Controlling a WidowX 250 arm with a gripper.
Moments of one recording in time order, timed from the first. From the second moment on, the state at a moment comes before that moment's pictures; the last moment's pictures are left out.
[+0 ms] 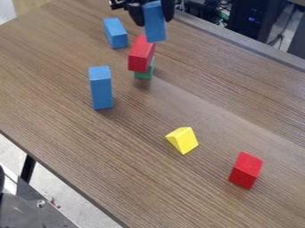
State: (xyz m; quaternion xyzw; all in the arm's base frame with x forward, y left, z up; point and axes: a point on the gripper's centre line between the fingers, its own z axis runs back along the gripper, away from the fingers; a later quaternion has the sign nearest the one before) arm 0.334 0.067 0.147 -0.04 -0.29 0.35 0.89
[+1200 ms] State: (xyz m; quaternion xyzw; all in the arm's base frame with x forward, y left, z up) arm 0.340 0.085 0.134 -0.03 -0.27 0.36 0.89
